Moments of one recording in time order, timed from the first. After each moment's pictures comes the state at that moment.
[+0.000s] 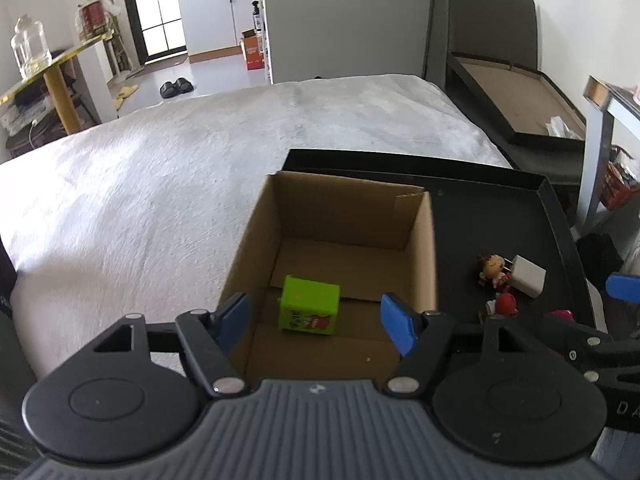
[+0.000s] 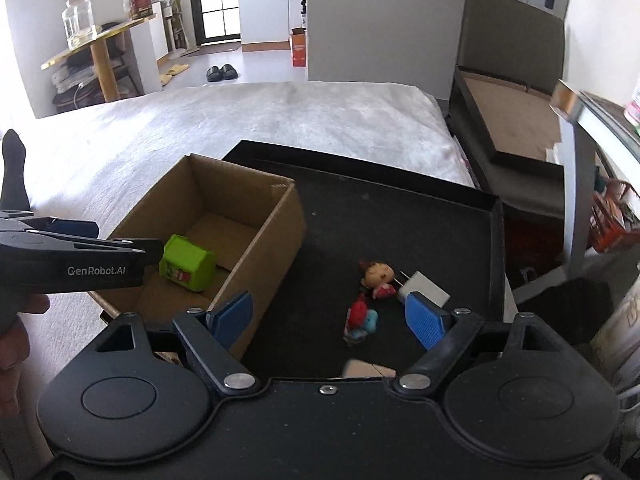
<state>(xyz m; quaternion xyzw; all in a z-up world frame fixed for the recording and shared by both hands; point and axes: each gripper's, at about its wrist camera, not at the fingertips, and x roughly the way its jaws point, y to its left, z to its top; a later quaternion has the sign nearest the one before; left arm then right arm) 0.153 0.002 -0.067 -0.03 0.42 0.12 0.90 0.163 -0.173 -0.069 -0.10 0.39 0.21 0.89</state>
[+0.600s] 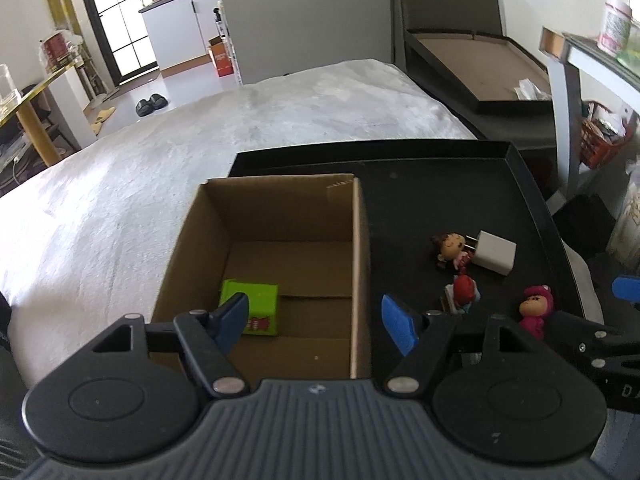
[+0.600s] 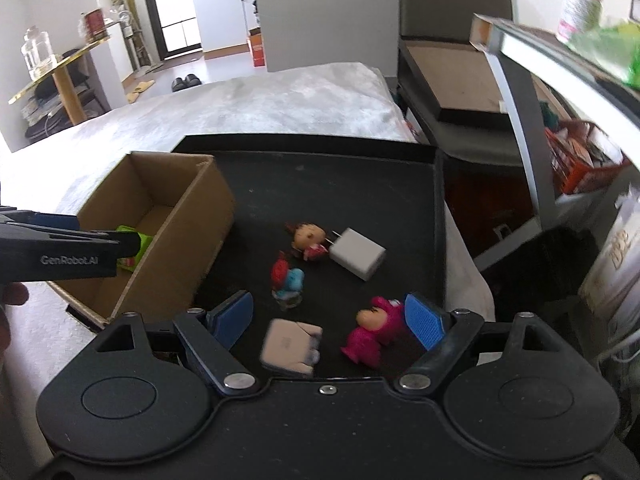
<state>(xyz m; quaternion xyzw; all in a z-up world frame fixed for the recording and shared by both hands) 0.172 -0.058 -0.077 0.03 0.44 0.09 0.89 0.170 -0.246 -0.095 -0.04 0.41 0.17 0.90</state>
